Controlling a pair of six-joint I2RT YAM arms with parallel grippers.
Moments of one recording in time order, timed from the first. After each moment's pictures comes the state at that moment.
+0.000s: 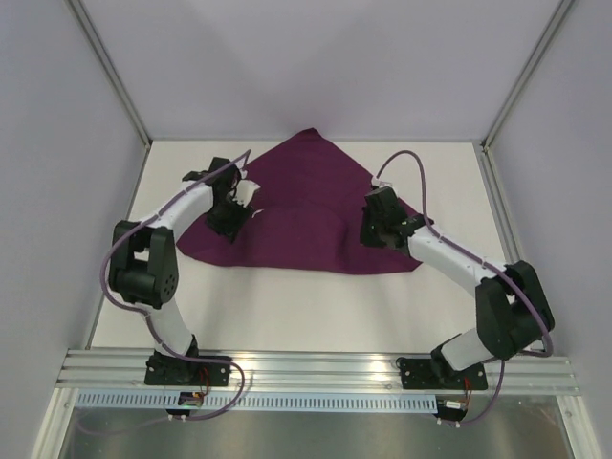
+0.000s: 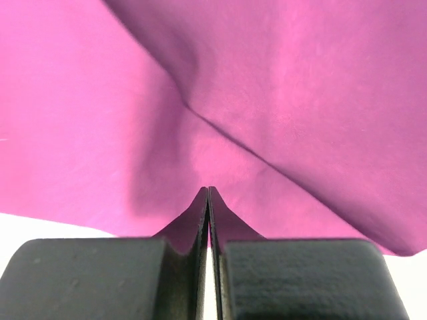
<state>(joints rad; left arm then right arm) -0.23 1.84 1.34 -0.85 0.03 0.35 0.51 1.55 0.99 -0.37 0.11 0.53</state>
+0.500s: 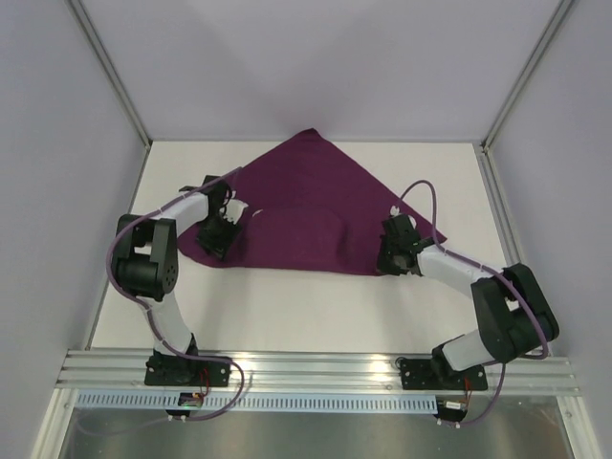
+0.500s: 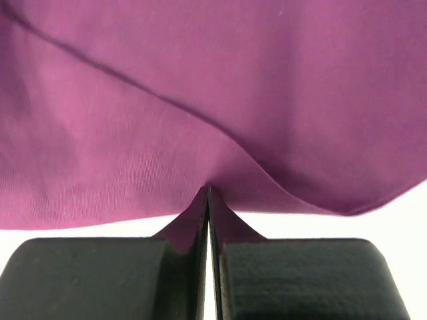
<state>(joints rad) -0.15 1.84 1.20 -0.80 -0.01 0.35 0.42 1.46 0.71 -0.32 0.07 0.56</state>
